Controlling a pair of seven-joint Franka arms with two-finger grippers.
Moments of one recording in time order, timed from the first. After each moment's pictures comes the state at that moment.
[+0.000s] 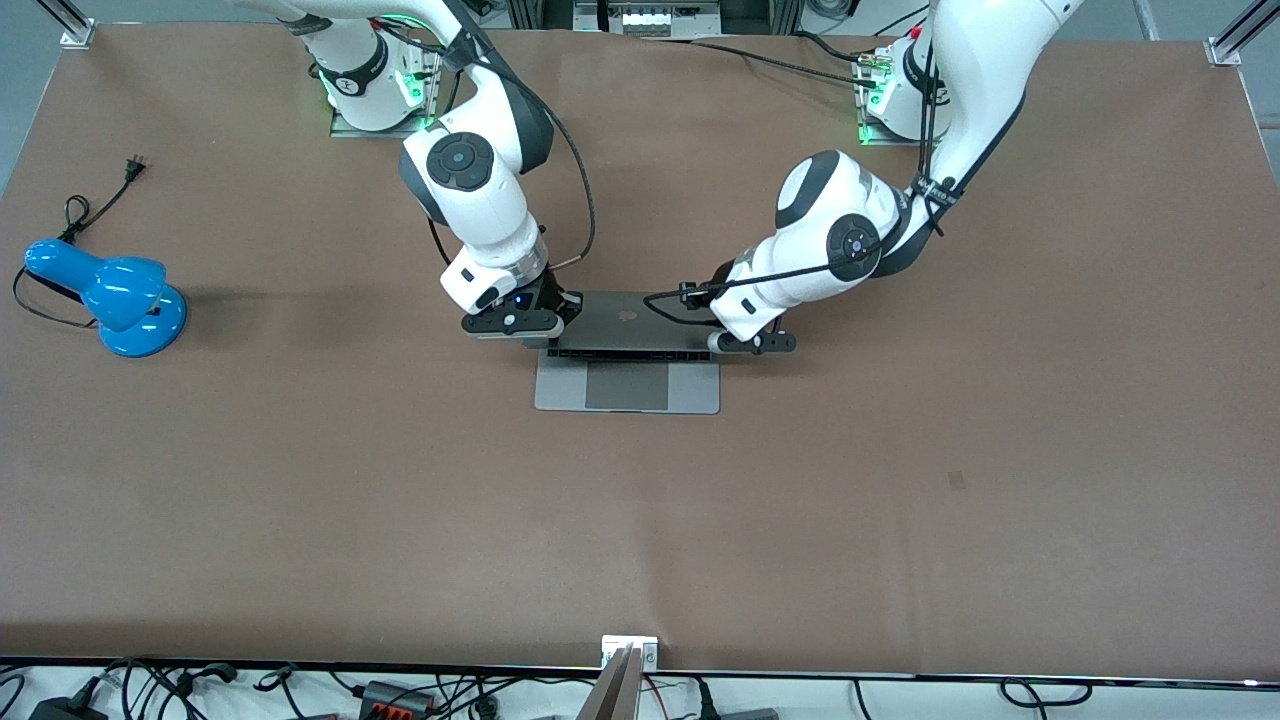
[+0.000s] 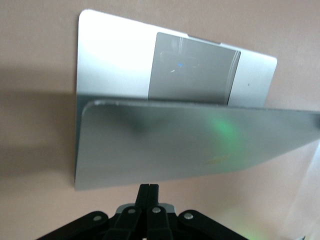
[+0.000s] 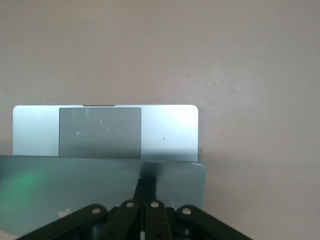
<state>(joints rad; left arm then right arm) -0.04 0.52 -0.61 -1.93 -0.32 2.44 -0.47 0.59 0.37 0.05 -1.96 -0.03 2.53 0.67</state>
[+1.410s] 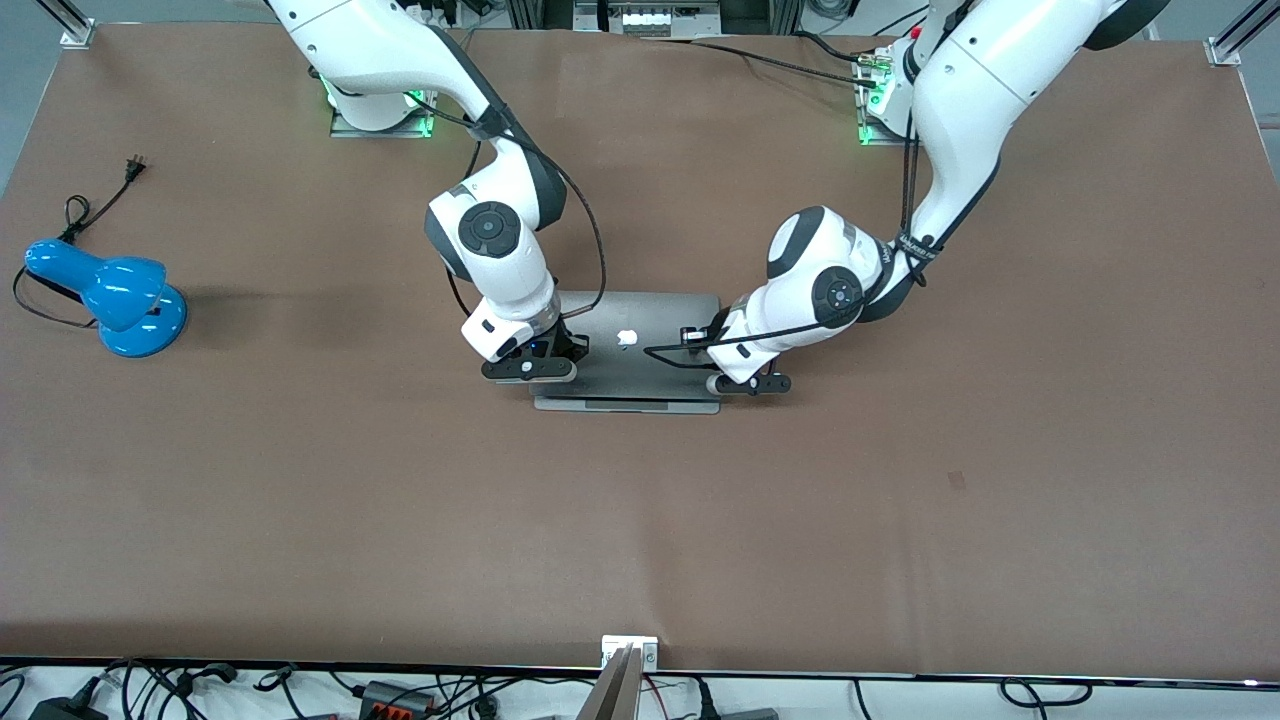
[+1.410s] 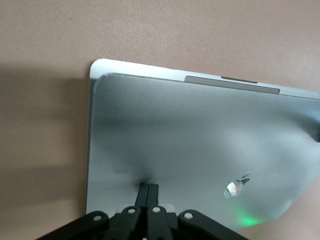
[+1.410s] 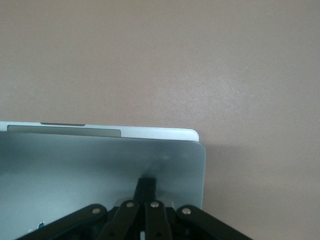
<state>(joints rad) -0.11 0.70 -0.52 -1.82 -0.21 2.52 -0.47 0.58 0.58 0.03 -1.84 -0.09 2.59 0.66</state>
